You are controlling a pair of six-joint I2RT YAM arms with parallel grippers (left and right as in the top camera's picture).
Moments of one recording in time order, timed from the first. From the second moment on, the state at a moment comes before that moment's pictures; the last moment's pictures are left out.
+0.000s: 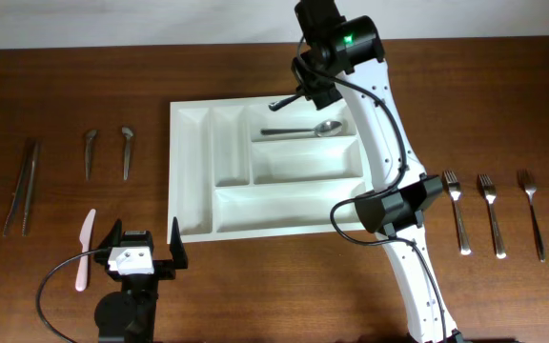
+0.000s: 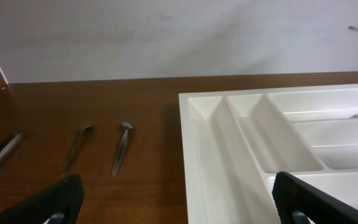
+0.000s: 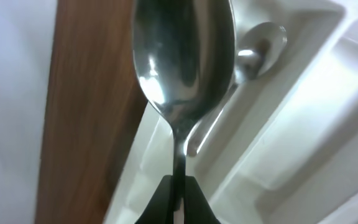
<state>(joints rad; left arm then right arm) -0.03 0.01 0.05 -0.16 -0.06 0.02 0.37 2.63 3.04 -1.61 0.02 1.50</state>
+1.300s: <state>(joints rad) -0.03 0.01 0.05 -0.16 -0.06 0.02 0.37 2.63 2.67 -1.40 0.05 1.74</state>
